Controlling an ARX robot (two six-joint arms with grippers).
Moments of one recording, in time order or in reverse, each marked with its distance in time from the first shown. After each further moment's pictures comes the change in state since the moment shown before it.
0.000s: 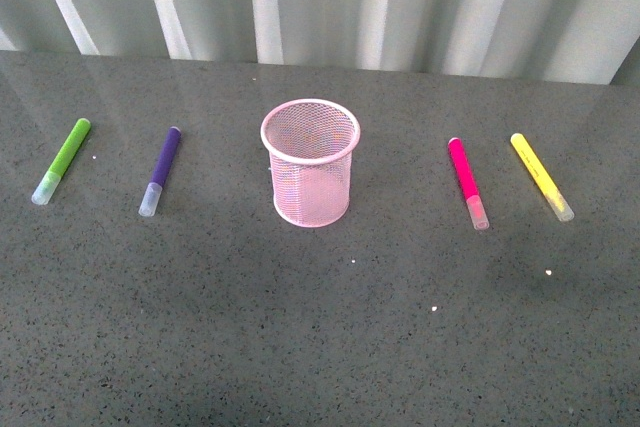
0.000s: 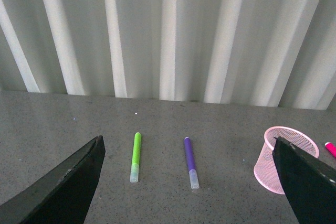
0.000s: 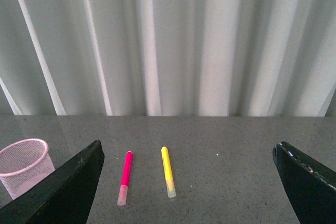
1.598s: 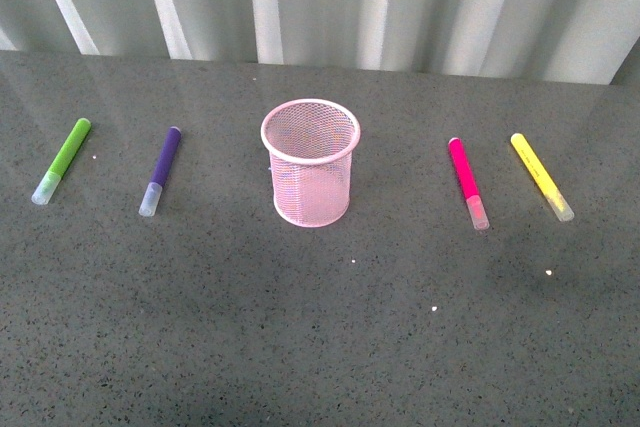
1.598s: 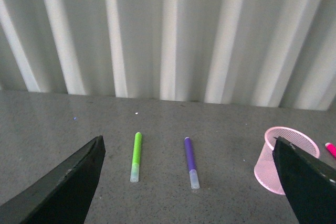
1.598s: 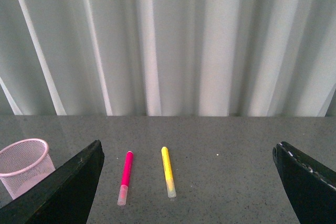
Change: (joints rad) left arm -0.032 0.043 0.030 -0.091 -0.115 -0.047; right arm 0.000 0.000 0.000 0.000 0.000 0.000
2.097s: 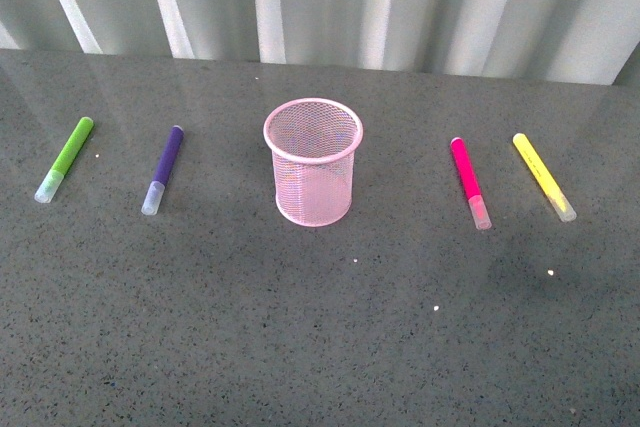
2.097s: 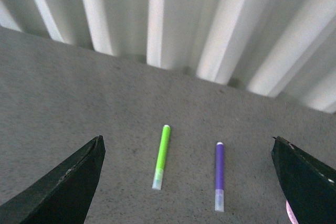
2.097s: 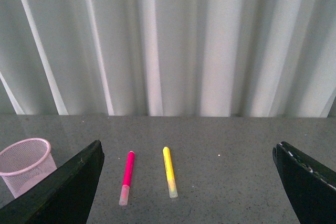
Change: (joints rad) left arm 0.150 1.081 0.655 0.175 0.096 -0.041; right arm 0.000 0.000 0.000 0.000 0.000 0.000
